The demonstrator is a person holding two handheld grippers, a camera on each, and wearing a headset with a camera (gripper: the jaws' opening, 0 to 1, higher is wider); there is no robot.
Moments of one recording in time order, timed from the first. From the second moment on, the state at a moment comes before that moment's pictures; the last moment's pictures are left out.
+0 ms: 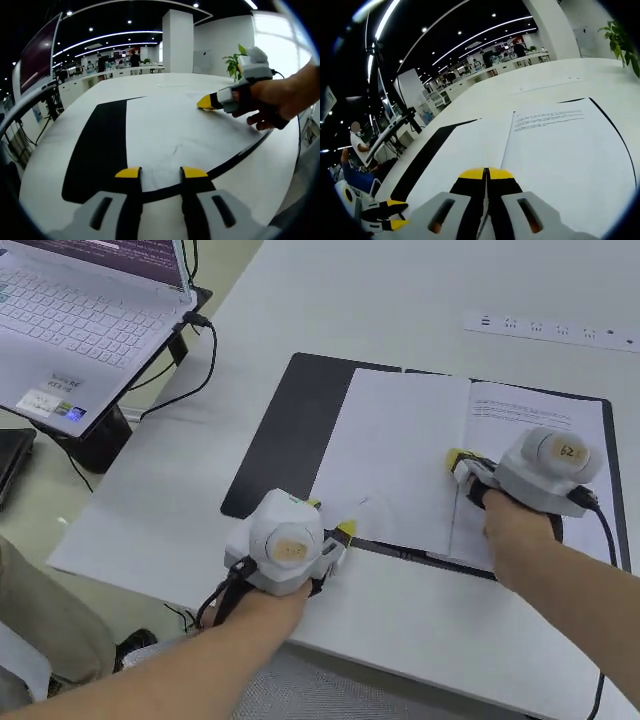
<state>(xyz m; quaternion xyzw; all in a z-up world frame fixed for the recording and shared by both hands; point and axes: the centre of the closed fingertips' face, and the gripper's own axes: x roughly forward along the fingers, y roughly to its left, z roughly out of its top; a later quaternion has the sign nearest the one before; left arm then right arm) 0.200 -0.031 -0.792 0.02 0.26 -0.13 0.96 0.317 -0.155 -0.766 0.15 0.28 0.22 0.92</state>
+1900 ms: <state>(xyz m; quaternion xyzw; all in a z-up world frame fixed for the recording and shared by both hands) 0.200 -0.033 -0.790 0.01 0.25 -0.13 0.96 0.475 -0.171 -0.789 0.11 0.25 0.21 0.94</state>
